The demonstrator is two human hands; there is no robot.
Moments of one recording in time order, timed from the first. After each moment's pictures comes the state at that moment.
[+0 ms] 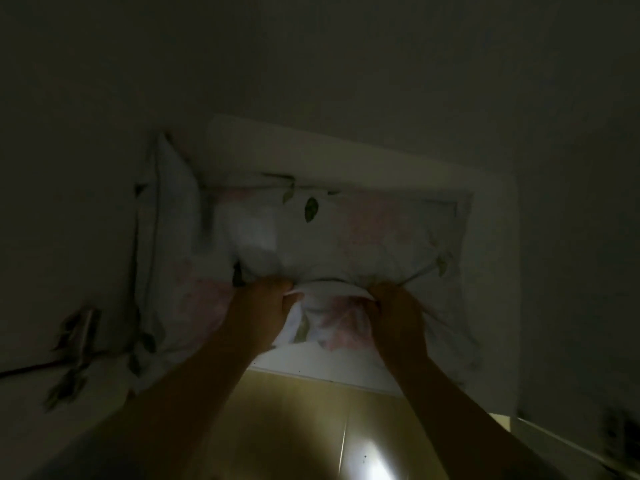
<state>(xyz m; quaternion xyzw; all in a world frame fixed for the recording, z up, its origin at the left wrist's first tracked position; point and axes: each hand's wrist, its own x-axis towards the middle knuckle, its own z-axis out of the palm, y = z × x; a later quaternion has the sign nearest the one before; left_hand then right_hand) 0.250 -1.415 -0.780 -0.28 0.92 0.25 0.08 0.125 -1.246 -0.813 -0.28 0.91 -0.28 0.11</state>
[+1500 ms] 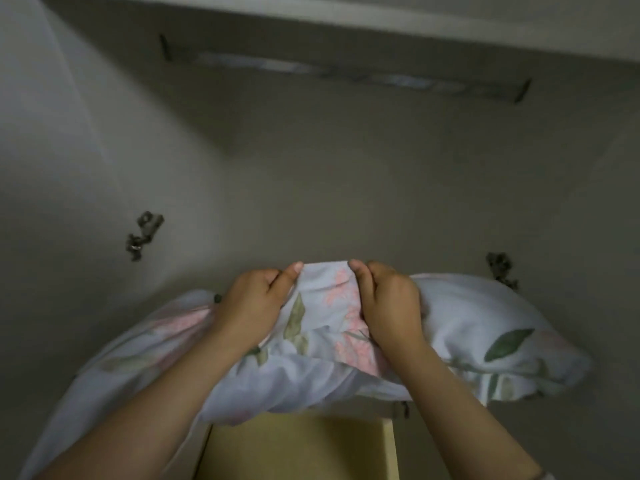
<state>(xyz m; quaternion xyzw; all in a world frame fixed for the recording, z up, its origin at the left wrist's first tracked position) 0.496 -1.178 -0.010 -0.25 0.87 0.34 -0.27 0.371 -1.034 -0.025 -0.38 0.83 -0.36 -0.17</state>
